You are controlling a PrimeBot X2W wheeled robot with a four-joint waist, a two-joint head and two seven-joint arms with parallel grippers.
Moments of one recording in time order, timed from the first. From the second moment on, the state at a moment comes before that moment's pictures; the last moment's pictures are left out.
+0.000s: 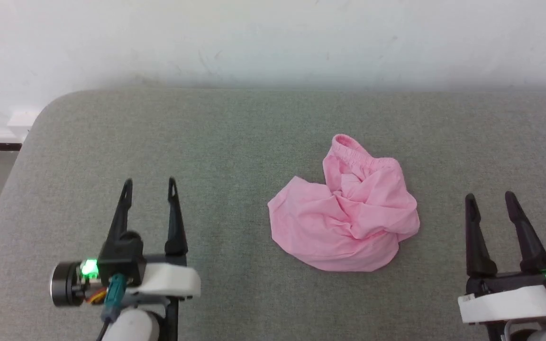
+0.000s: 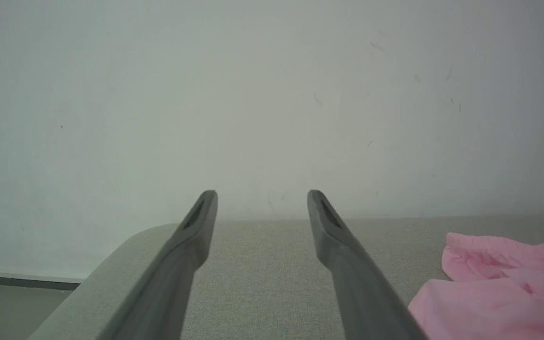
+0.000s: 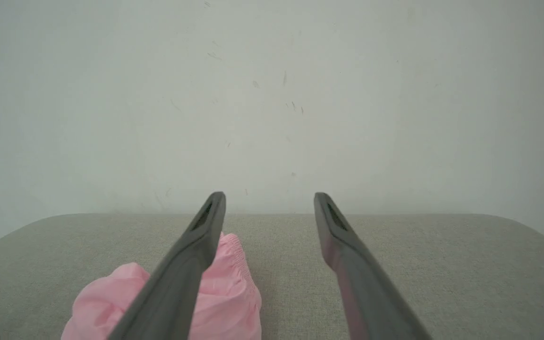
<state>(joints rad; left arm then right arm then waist) -0.14 0.27 -0.35 0.01 -0.23 0.40 -0.26 0.06 -0.05 -0.07 -0.06 0.15 0.13 -0.26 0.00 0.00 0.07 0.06</state>
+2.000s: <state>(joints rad) -0.13 0.06 -0.17 0.02 -0.04 0.17 -0.26 -0.82 -0.74 1.14 0.44 0.89 0.13 0.44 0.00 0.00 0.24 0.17</state>
